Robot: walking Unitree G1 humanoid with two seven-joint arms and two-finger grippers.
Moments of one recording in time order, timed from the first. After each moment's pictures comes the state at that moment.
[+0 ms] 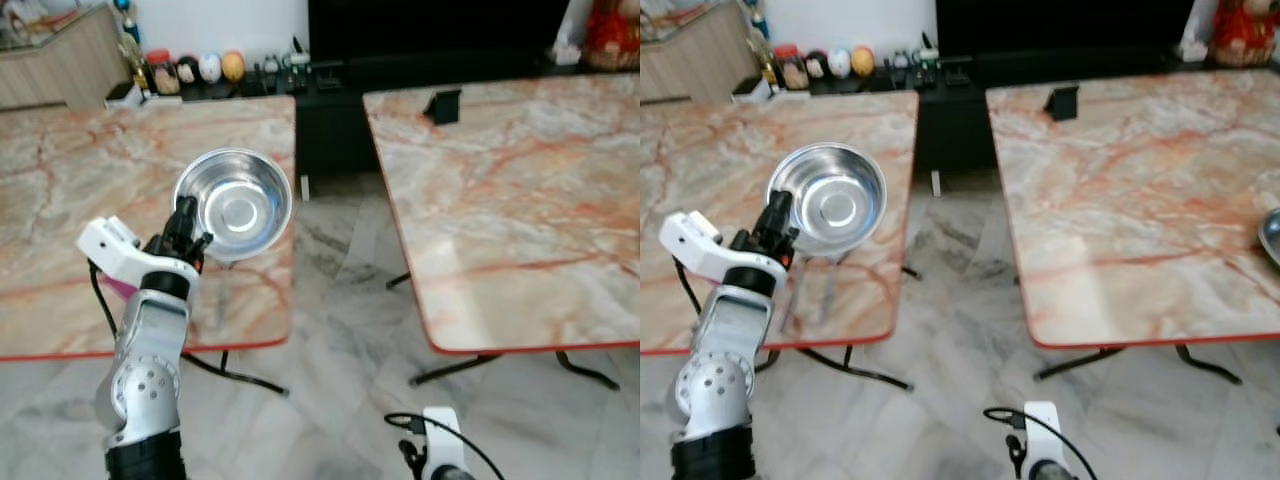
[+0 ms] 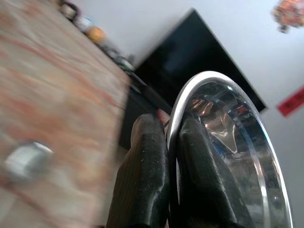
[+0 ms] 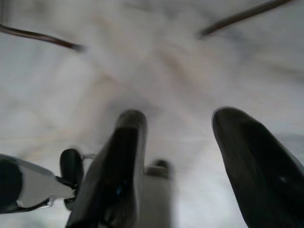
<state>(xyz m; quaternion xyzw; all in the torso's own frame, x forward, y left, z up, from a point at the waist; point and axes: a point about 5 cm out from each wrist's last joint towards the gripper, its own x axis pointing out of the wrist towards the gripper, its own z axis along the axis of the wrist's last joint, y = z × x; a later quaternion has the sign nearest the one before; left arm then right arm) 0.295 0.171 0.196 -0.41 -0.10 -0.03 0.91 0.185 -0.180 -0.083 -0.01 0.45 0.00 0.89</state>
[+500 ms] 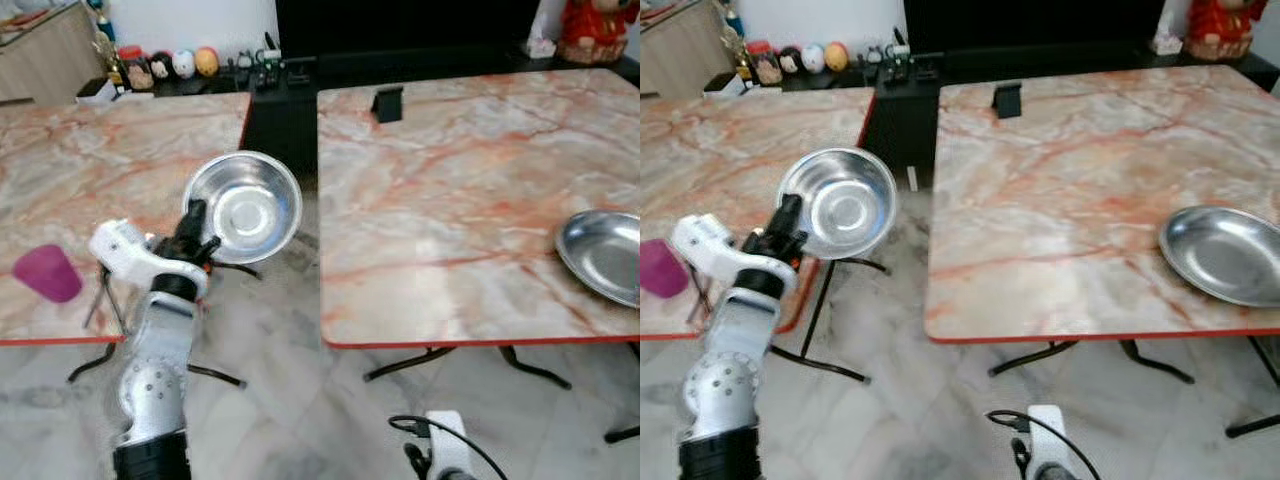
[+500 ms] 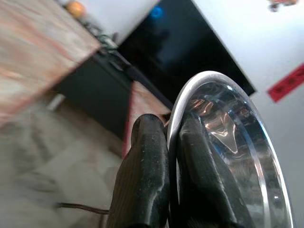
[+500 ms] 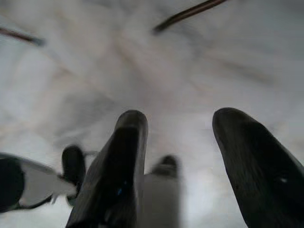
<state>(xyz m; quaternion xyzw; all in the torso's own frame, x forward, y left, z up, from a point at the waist) 0.296 0.167 0.194 -0.41 -0.10 -0.04 0.91 0.188 -0.183 -0.082 -0.01 0.44 -0.01 0.90</state>
